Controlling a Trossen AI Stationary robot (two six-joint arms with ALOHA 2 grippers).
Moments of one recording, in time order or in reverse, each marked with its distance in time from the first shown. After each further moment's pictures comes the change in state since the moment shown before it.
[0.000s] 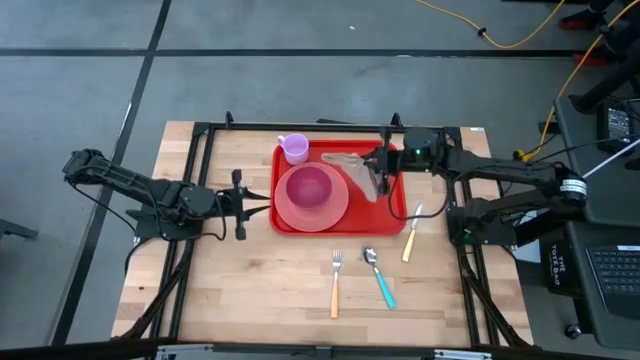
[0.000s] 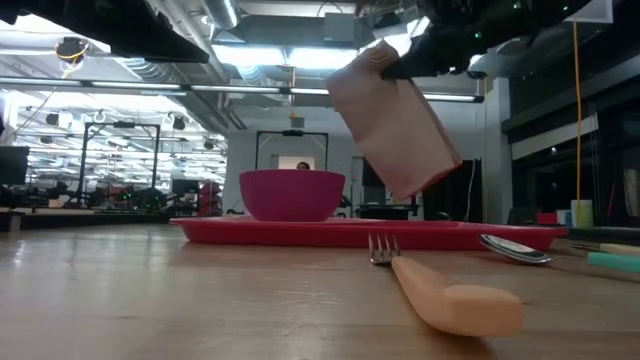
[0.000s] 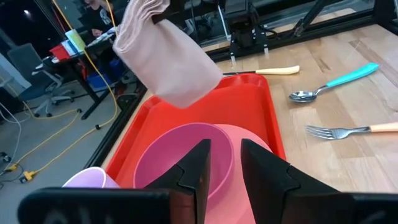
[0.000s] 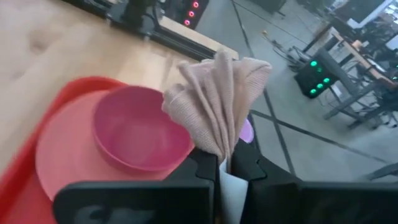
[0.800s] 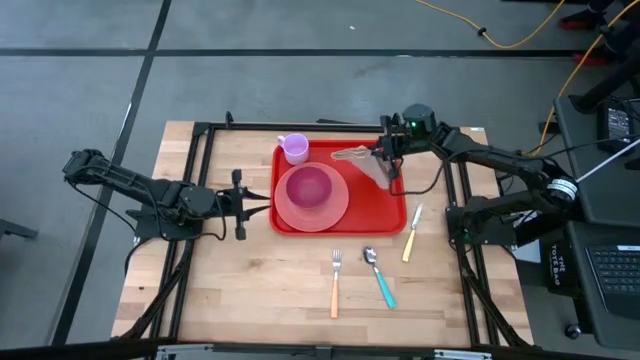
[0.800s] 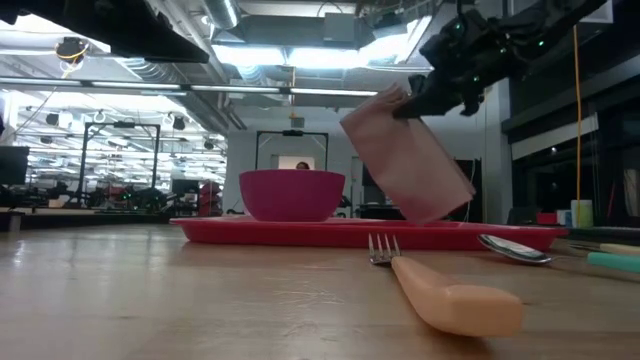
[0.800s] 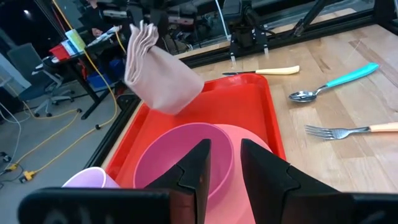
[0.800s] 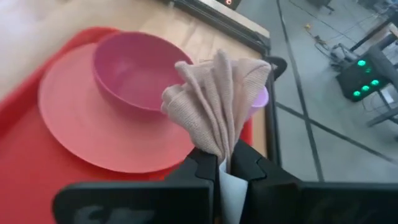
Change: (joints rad) left arm 0.000 0.000 0.000 0.000 0.000 -0.001; right arm -0.331 0.107 0.000 -0.080 -0.416 -0.240
